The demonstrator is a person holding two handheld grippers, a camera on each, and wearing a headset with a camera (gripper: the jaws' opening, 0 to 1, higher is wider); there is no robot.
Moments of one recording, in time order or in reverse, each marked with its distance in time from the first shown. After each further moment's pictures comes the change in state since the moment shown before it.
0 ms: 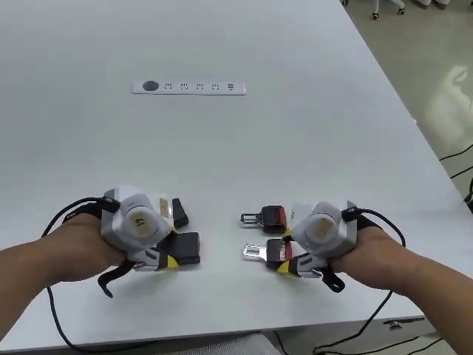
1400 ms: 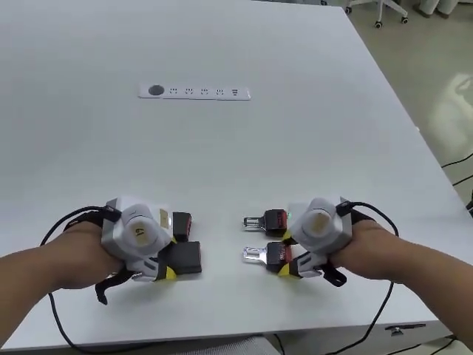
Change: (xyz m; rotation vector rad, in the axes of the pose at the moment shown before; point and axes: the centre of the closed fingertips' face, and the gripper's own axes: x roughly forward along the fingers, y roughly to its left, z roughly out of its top) left arm -0.001 -0.014 -0.008 -0.006 0.004 -0.031; right arm 0.006 0.000 0.002 -0.033 0.024 0.078
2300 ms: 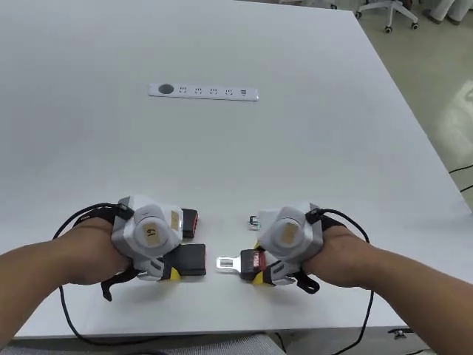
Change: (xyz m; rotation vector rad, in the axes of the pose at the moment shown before) left arm 0.002 -0.007 -0.005 0.033 0.030 -0.012; right arm 0.026 0.032 0.059 -0.111 -0.044 0.047
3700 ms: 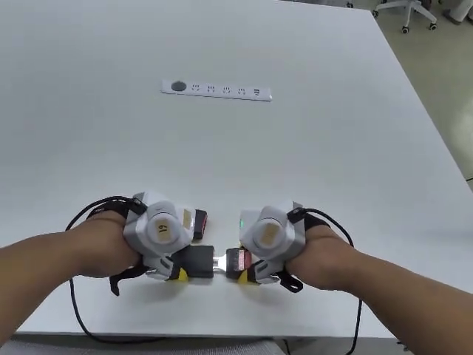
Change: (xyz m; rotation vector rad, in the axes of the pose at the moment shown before) left arm 0.002 0.000 0.000 0.007 -0.001 -0.052; right arm 0.017 -0.007 0.030 -0.047 -0.001 0.018
